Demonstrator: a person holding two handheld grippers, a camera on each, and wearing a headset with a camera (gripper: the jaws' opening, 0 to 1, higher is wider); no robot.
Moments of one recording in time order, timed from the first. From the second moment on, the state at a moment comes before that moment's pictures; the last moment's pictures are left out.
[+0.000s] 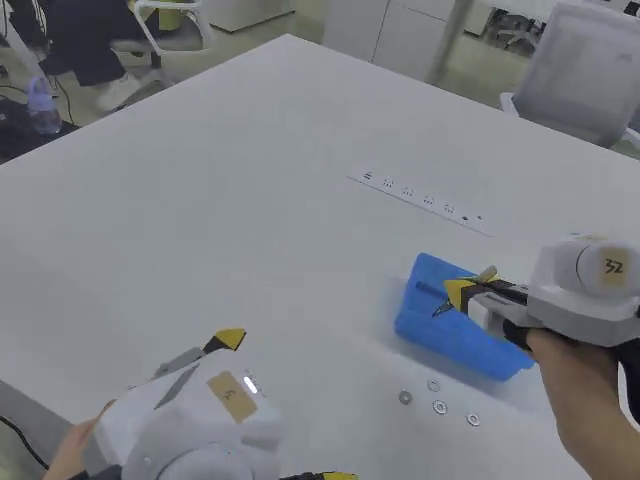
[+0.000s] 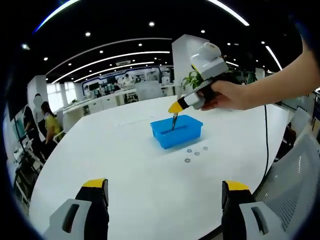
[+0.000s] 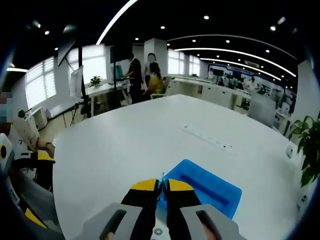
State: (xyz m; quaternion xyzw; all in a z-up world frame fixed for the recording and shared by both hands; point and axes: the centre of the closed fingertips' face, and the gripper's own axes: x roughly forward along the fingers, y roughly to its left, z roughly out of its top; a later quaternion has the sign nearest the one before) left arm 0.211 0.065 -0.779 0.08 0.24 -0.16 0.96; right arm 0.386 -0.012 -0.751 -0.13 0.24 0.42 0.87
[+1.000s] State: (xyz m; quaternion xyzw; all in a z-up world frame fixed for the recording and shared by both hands) left arm 0.214 0.067 -0.774 0.07 0.22 -0.15 0.96; right arm 0.336 -0.020 -0.823 -0.14 0.32 0.43 0.83
